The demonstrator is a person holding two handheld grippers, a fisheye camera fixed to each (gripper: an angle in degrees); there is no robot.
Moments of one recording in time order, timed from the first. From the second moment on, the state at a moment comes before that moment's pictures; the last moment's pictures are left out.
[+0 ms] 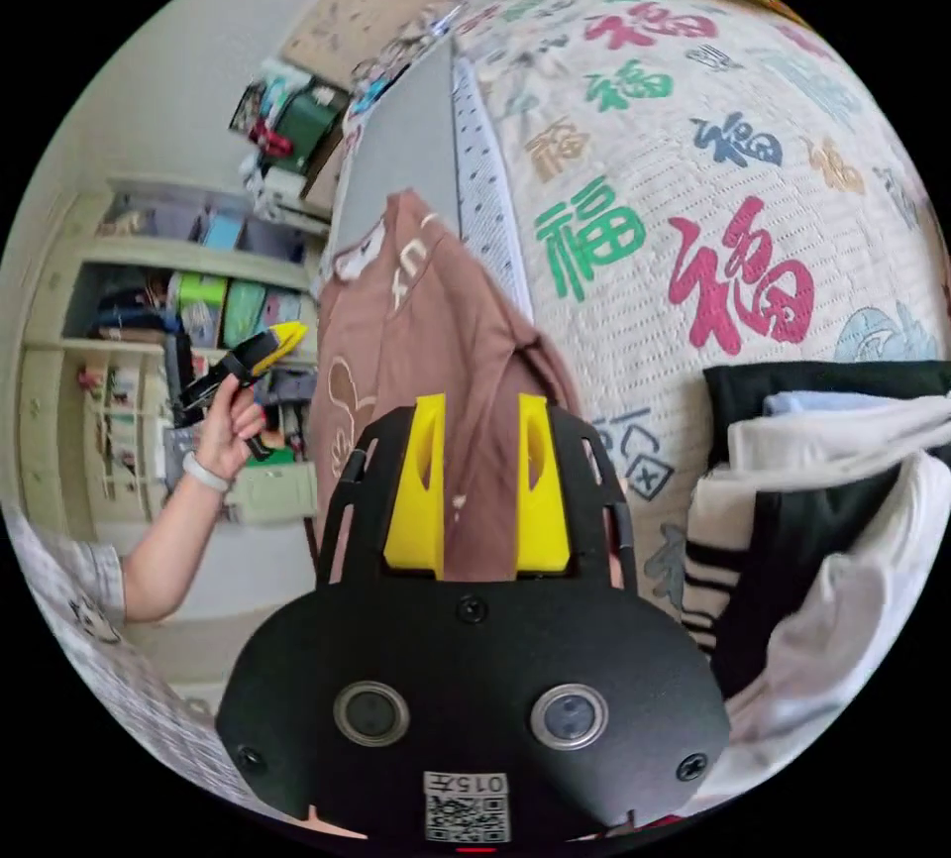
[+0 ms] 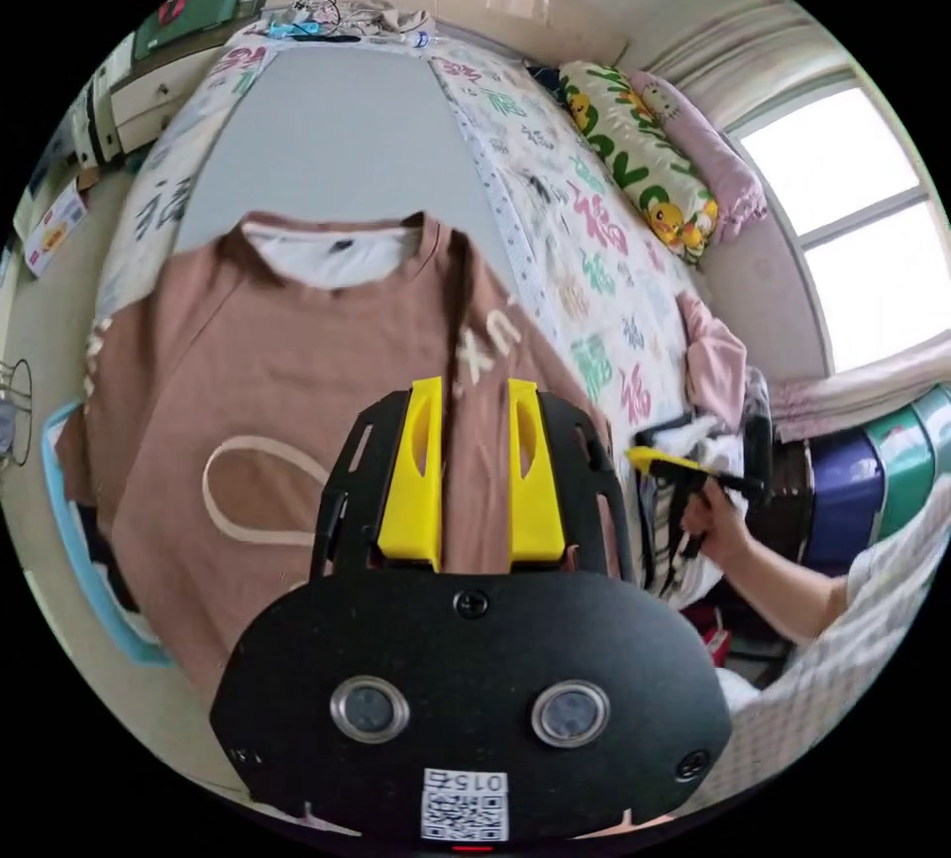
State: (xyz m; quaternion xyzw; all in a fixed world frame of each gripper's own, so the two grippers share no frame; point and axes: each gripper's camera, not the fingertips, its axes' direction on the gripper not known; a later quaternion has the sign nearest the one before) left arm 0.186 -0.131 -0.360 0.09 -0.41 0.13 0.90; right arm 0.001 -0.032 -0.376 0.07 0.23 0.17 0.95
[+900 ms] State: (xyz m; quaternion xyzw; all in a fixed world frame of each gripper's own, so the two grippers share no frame) left arm 0.279 -0.088 -0.234 -0.02 -0.42 0.03 0.91; right arm -0.010 -0.123 -0.272 0.03 0.15 0.21 0.97
